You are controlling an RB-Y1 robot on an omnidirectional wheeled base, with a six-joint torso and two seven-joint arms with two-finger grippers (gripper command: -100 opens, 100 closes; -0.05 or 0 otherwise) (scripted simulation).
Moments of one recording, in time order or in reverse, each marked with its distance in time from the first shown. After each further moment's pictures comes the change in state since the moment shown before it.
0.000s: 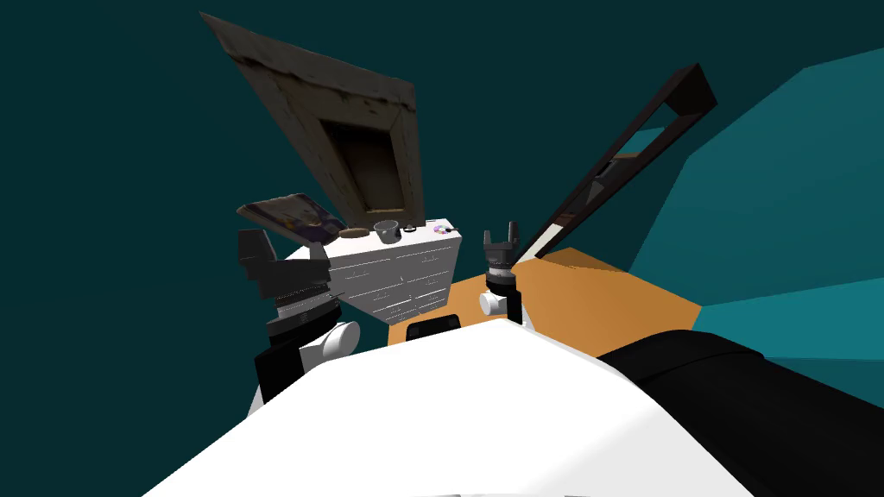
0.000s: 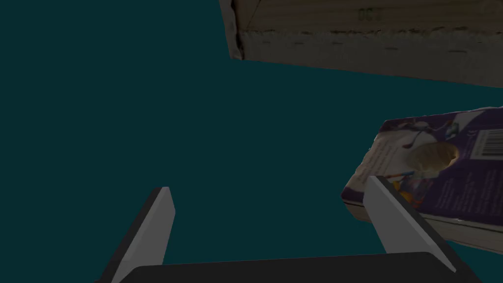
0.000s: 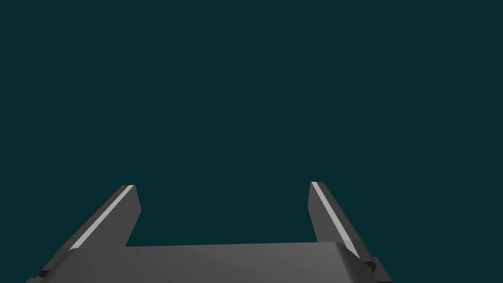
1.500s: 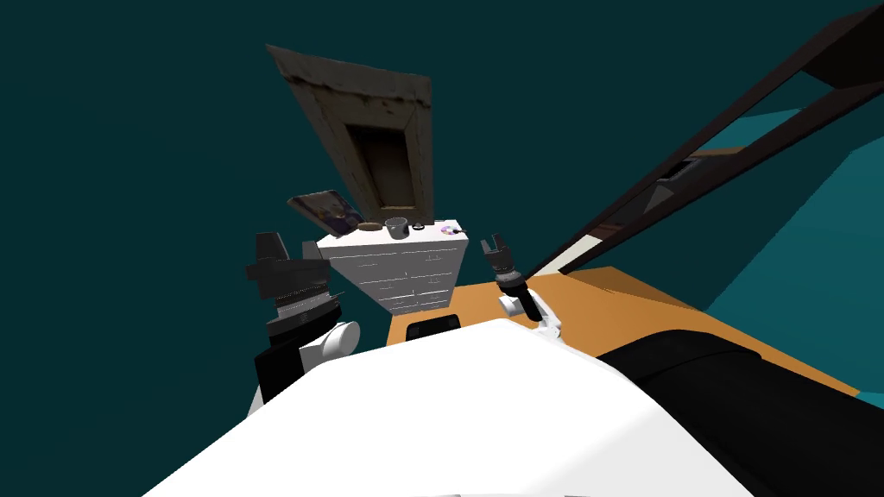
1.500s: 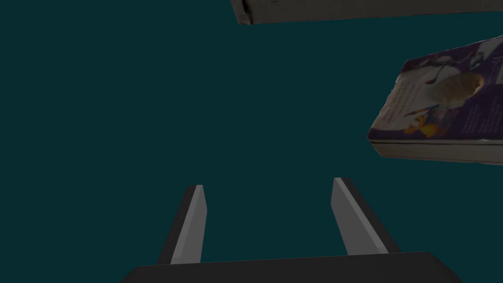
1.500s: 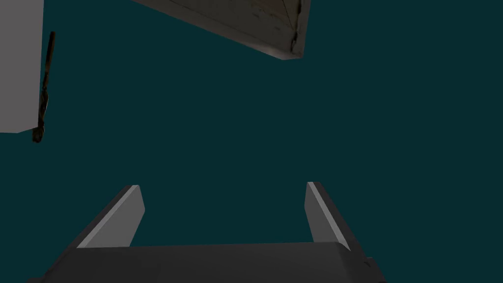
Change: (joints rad) left arm 0.000 0.000 0.000 0.000 0.000 0.000 0.000; right arm 0.018 -0.410 -0.083 0.142 0.052 -0.077 -0.042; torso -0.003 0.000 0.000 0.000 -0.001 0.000
